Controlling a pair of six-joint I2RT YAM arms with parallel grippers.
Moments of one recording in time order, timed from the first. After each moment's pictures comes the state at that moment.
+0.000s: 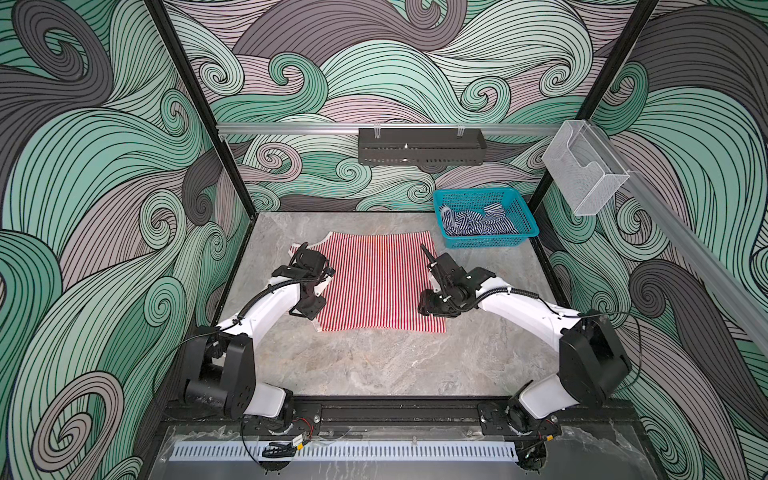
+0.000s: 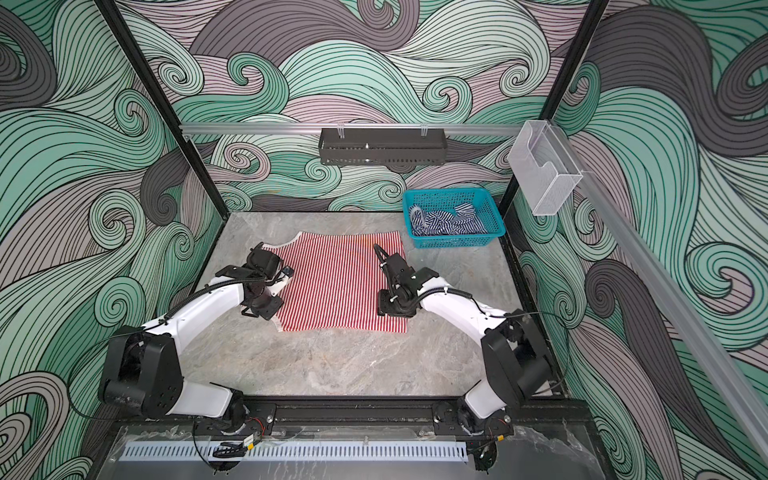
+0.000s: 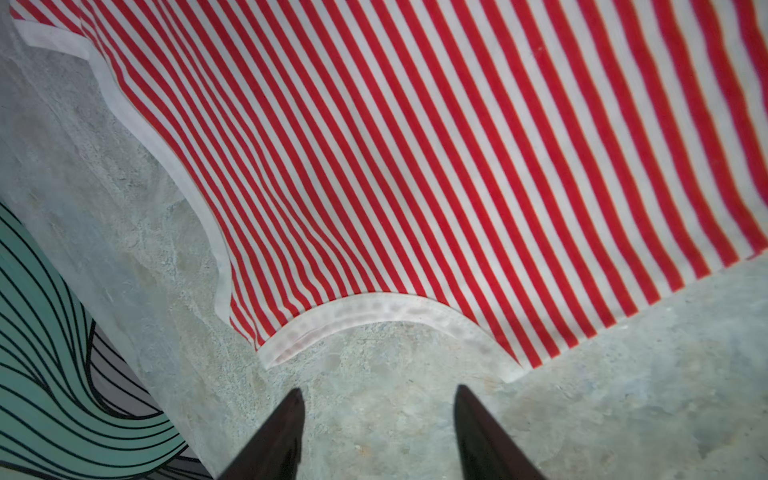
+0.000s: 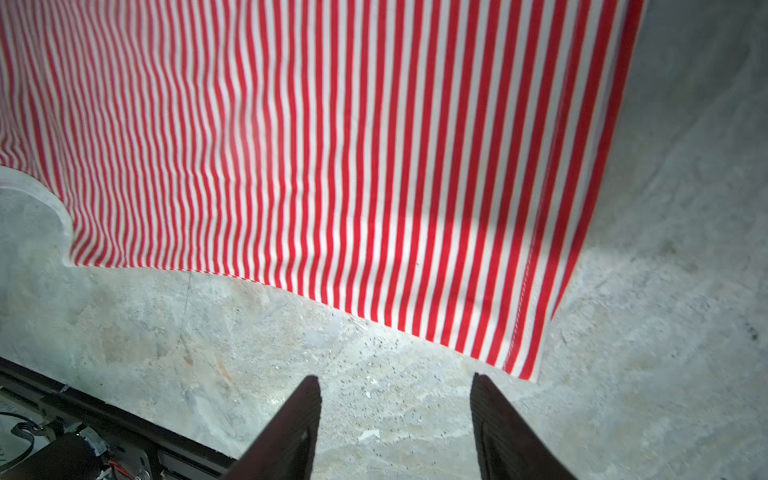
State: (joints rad) left arm -0.24 1.42 0.96 -0.87 -0.23 0.38; right arm 0.62 1.53 1.04 -0.75 -0.14 0.60
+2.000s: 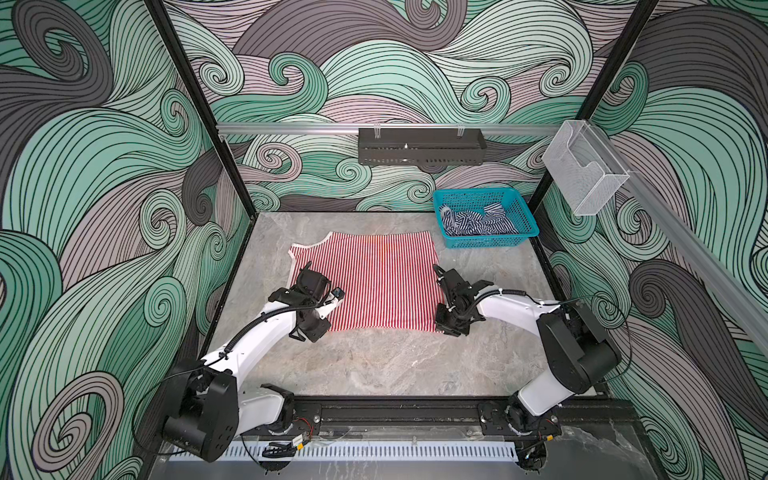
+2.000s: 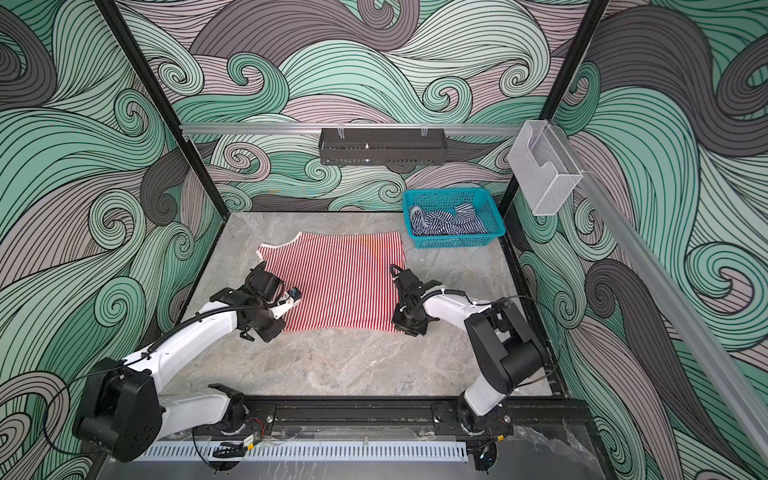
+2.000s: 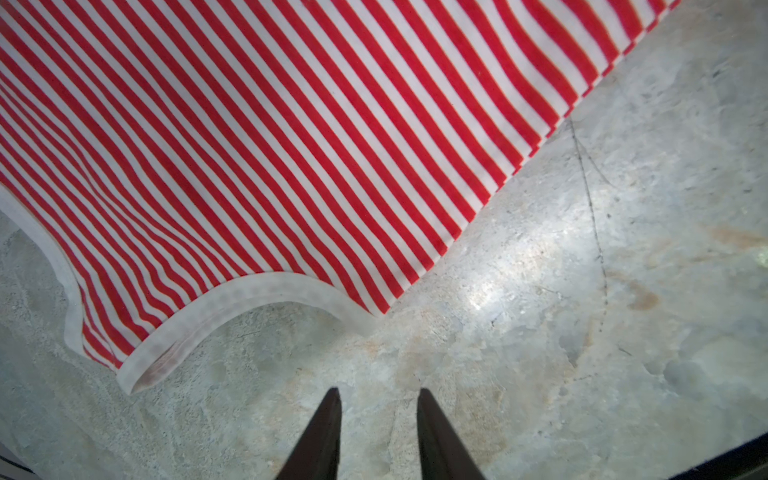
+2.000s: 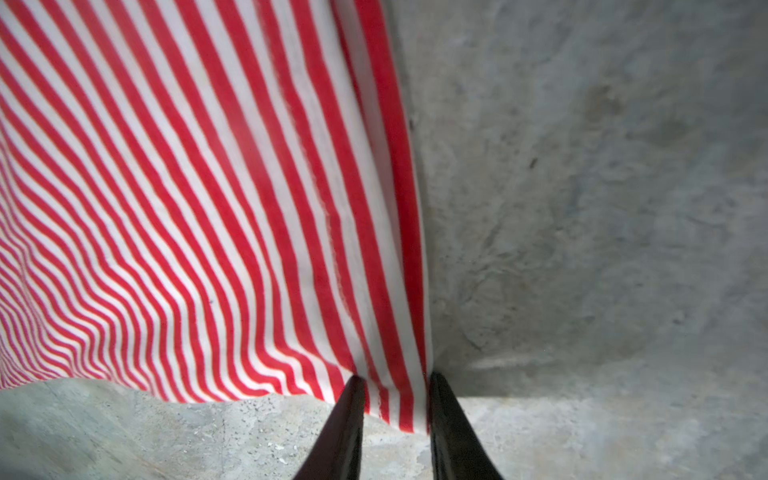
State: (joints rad) left arm -0.33 1.23 0.76 -0.86 -0.07 0.43; right arm 0.53 1.63 0.87 -0.66 -0.17 0.80
